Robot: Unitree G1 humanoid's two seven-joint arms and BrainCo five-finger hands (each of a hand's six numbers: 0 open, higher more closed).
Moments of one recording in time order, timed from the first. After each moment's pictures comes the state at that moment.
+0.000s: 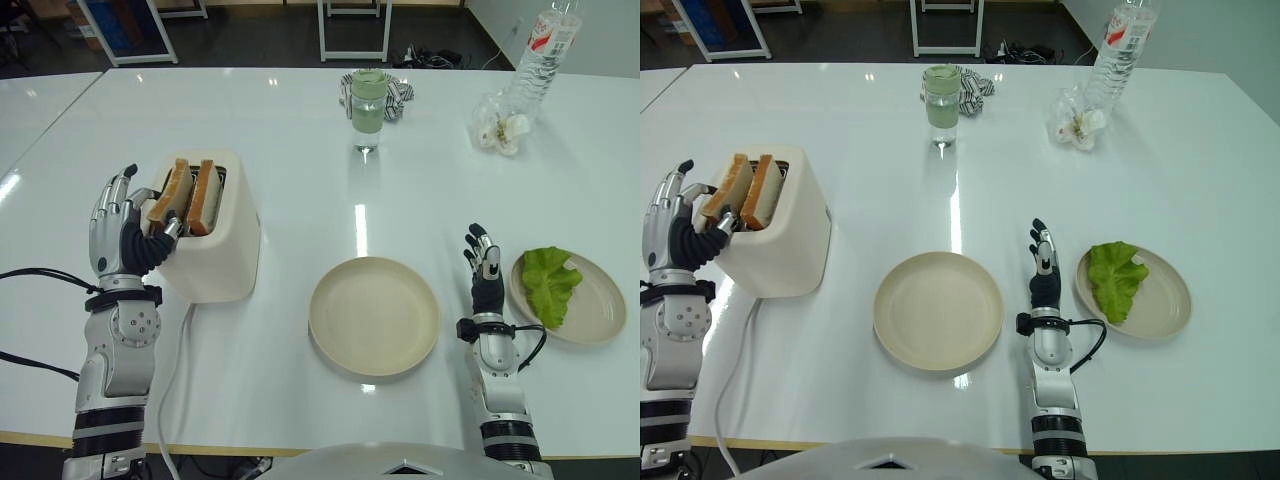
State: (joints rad) left arm 0.04 0.56 0.24 -0.06 0.57 -0.05 0.22; right arm 0.08 -0.02 -0.05 0.11 -0.08 -0.28 -0.08
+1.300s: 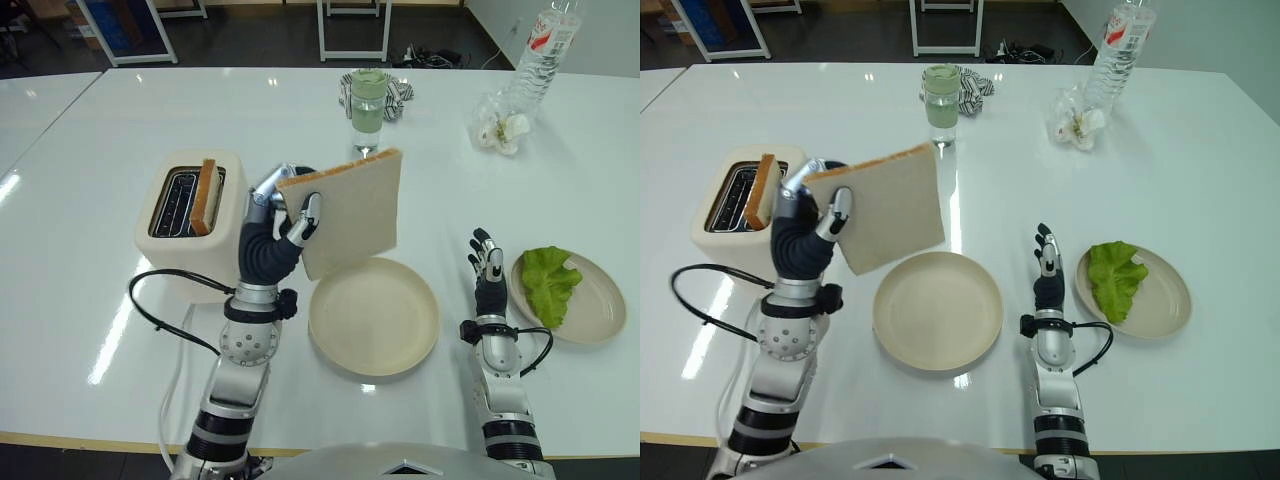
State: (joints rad) left arm 0.06 0.15 -0.24 -0.38 0.03 -0.30 0.12; right arm 0.08 -0.03 -0.08 0.14 -0.07 -0.28 -0.09
